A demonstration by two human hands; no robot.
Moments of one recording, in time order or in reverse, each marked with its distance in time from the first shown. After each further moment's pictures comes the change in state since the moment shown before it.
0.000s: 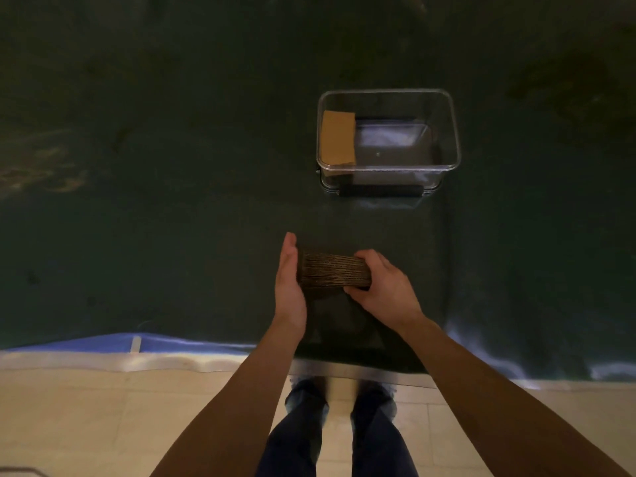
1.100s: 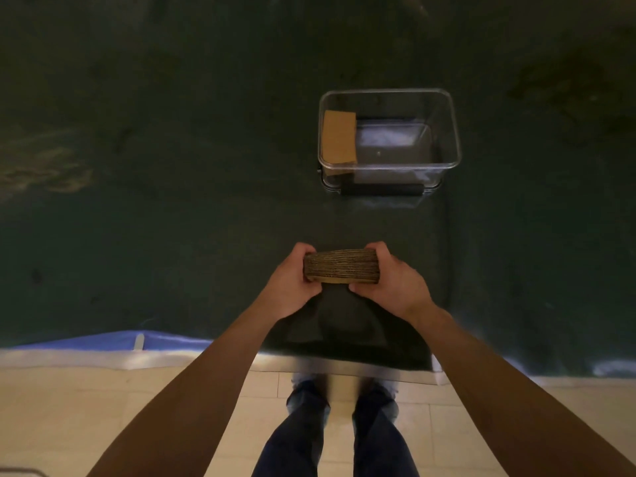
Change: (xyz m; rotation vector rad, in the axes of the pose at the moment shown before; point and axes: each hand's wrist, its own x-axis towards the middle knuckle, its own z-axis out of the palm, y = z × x) left_hand 0.022 0.024 -0.030 0.975 -0.360 0.192; right_hand 0.006 0.005 -0.015 -0.082 -0.073 0.087
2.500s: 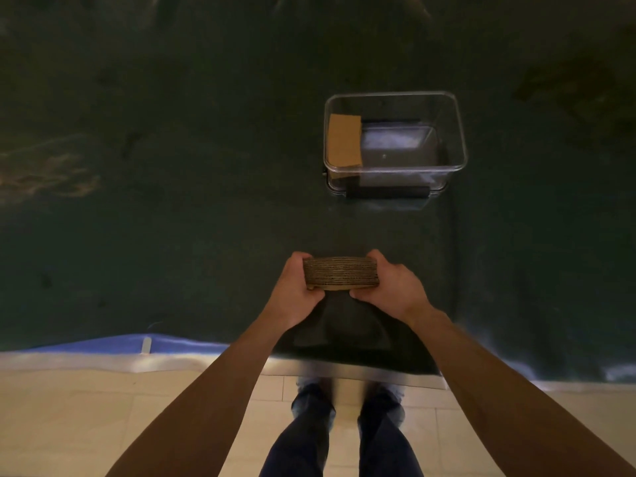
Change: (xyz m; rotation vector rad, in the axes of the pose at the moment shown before) left_hand -0.003 -0.014 0.009 -0.037 0.116 -0.066; right_hand 0.008 -0.007 0.007 0.027 -0.087 0.006
